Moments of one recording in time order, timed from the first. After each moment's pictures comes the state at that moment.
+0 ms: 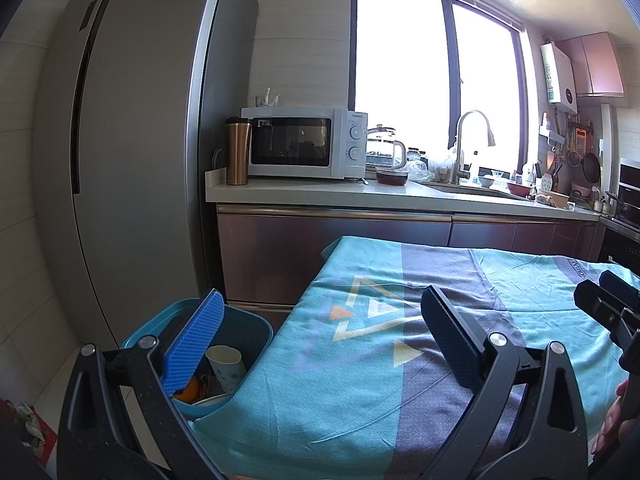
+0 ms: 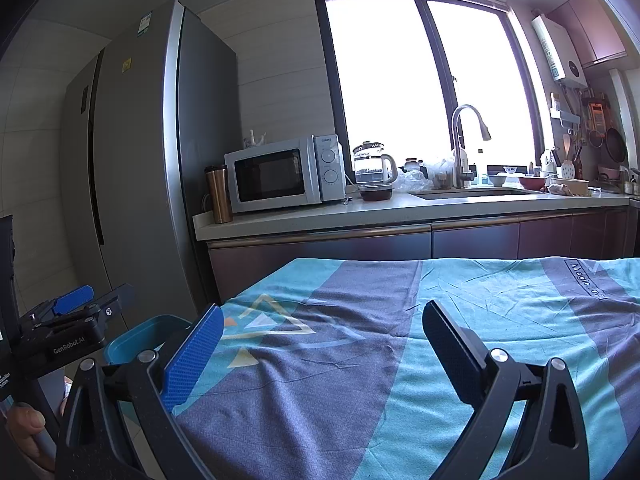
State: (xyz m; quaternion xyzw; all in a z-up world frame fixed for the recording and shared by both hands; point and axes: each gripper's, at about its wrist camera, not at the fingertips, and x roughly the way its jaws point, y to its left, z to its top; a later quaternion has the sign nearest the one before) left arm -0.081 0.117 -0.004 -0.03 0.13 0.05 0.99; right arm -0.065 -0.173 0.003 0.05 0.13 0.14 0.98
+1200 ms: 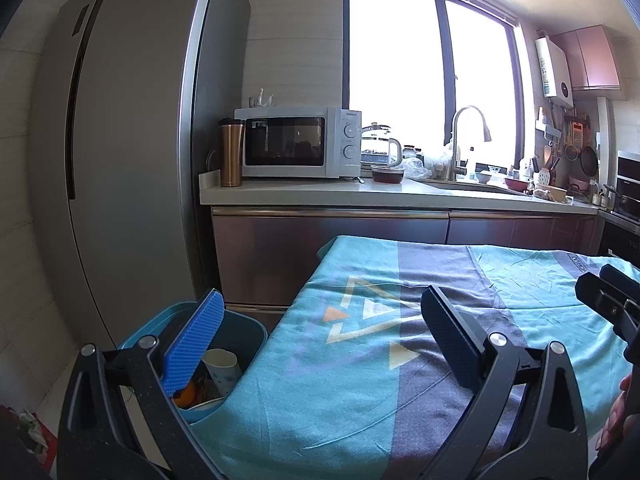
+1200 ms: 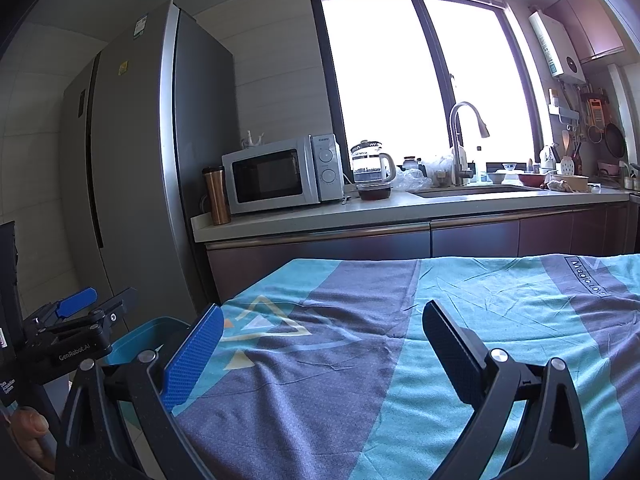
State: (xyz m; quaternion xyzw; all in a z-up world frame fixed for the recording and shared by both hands) left arm -0.074 0.106 -0.004 -0.01 0.13 0.05 0.99; right arm -0.059 -0.179 0.003 0.06 0.13 0.14 0.98
